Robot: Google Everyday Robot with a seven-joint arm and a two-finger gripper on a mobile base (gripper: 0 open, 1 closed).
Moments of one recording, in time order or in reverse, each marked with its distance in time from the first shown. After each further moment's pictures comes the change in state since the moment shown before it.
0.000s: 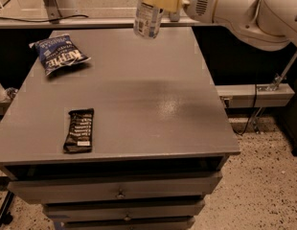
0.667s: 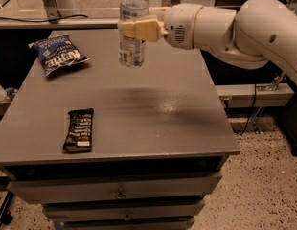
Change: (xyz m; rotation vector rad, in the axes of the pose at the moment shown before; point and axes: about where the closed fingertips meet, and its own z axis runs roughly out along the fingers) arm 0.057 0.053 0.017 -0.078 0.104 0.021
